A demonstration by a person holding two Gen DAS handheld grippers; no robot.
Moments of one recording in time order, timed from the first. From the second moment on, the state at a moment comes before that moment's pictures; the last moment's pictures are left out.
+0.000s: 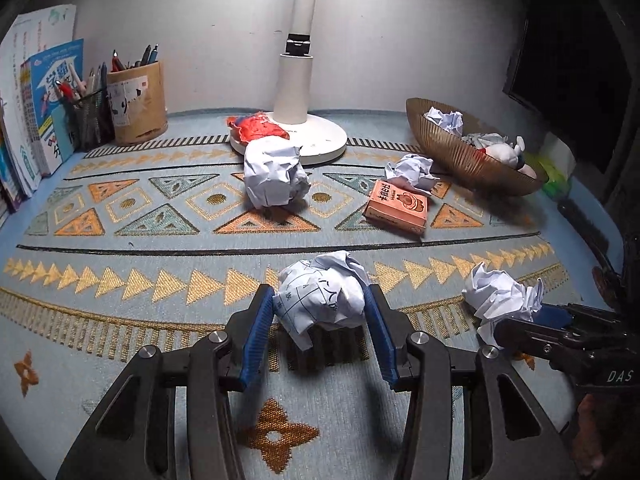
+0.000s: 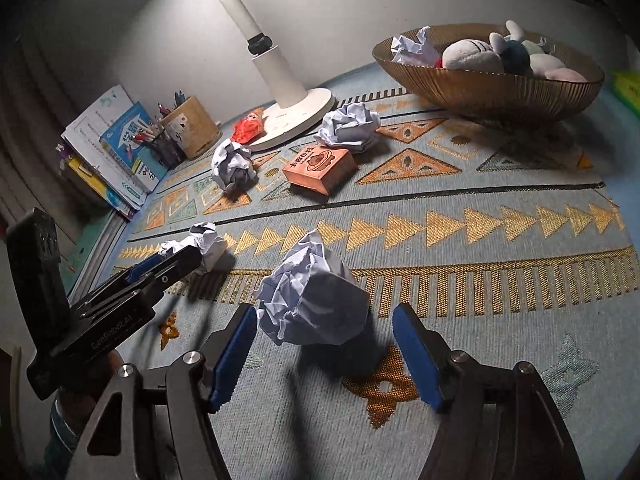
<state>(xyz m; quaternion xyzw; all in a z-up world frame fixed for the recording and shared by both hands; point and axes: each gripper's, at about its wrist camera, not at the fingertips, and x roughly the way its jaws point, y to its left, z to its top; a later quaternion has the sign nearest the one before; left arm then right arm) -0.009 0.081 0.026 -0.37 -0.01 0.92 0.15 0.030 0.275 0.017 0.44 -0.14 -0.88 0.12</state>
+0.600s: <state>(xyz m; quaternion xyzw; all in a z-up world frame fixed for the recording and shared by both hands) -0.057 0.179 0.114 -0.30 0.00 0.92 0.24 0.007 0.353 0.127 0.33 -0.10 -0.94 0.04</state>
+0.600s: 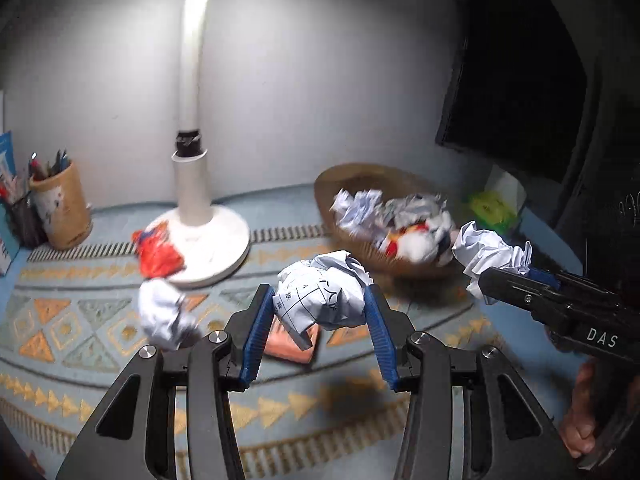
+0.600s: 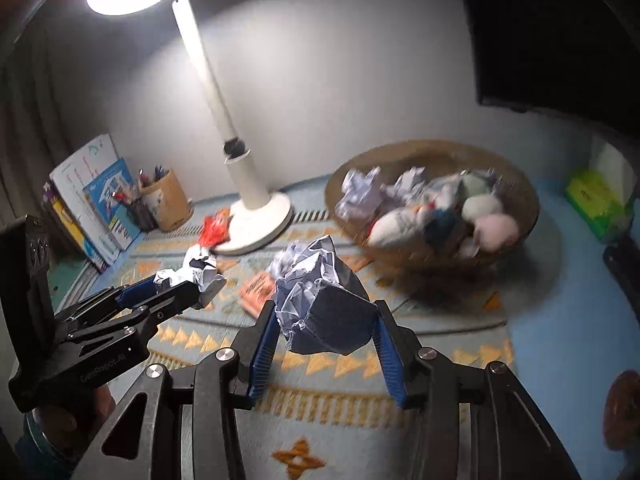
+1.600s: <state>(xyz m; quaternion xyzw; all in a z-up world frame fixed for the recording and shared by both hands) -0.157 0.257 0.103 -0.34 -0.01 0.89 0.31 -0.112 0.418 0.139 0.35 -0.14 -0.93 0.00</state>
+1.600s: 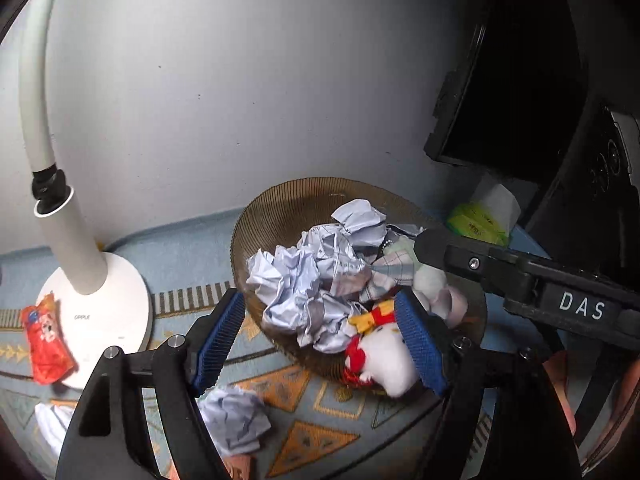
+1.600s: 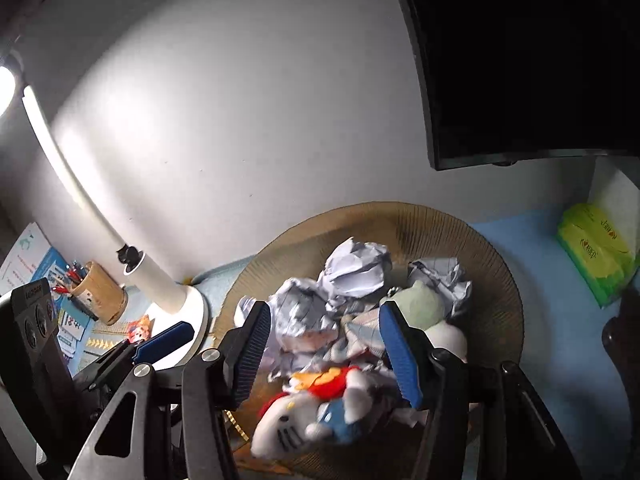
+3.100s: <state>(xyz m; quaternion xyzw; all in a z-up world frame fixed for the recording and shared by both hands) -0.026 0.036 0.030 -0.36 -0.05 0.93 0.06 -0.013 0.292 0.010 0.41 -0.13 -0.90 0.02</state>
